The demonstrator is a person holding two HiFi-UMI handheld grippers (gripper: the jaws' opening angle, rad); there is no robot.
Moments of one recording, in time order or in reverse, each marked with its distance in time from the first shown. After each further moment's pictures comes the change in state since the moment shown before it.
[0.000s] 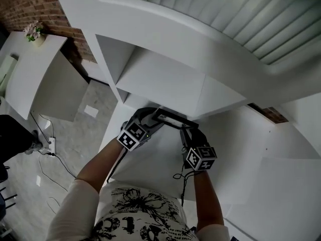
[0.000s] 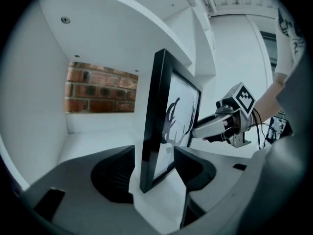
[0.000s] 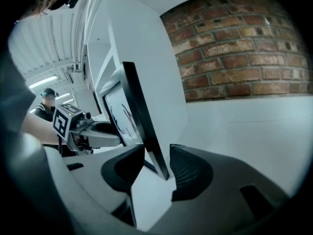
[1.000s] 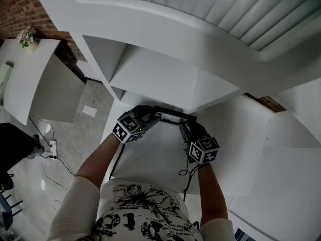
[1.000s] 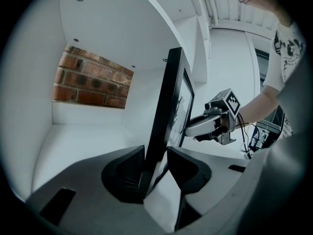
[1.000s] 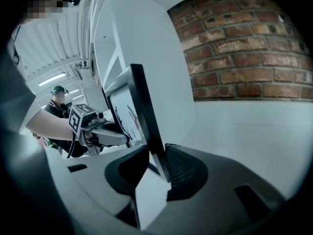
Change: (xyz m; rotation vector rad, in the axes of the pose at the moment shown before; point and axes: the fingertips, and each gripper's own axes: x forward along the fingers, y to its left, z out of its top) left arm -0.001 -0.006 0.000 -0.057 -0.014 -0.183; right arm -0.002 0.012 0.013 -0.062 0.055 0.092
